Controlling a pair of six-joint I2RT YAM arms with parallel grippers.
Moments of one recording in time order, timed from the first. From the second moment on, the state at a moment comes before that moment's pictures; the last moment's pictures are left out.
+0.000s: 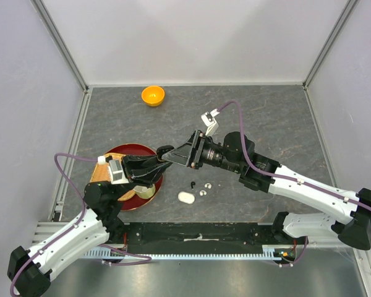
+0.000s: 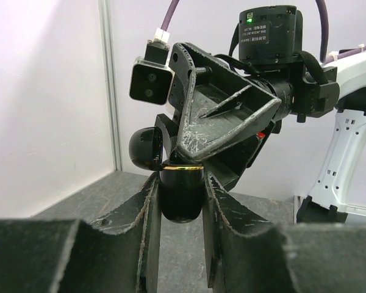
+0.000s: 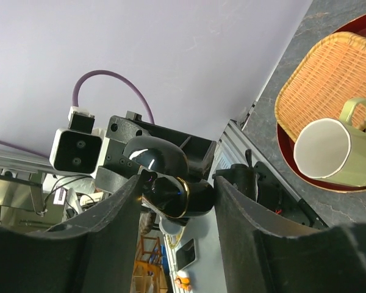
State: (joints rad) left arm -0.71 0.55 0.27 0.91 0.37 -0.24; right arm 1.03 1.18 1.03 0.11 -0.16 1.11
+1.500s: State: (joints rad) left arm -0.71 0.30 0.28 0.60 0.21 0.21; right arm 1.02 0.98 1.20 -0.36 0.41 0.84
